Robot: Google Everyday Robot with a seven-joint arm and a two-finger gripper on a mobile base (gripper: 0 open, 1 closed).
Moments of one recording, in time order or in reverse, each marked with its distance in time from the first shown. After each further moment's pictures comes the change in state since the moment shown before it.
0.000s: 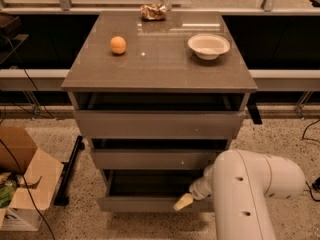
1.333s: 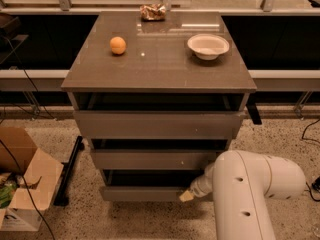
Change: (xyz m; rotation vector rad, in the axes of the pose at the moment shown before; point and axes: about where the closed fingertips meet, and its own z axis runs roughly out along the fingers) arm -0.001 -0.004 0.001 0.005 -0.004 0.001
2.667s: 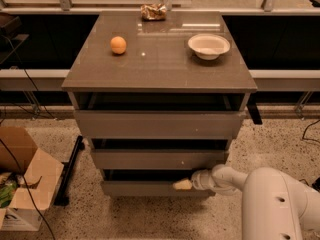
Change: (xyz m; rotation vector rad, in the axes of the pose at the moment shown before) arm -0.062 -0.033 -0.024 0.068 -0.335 0.140
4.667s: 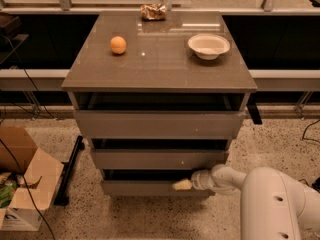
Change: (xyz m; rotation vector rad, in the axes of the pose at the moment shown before) arm -0.003 -0.001 0.003 0.000 0.000 0.000
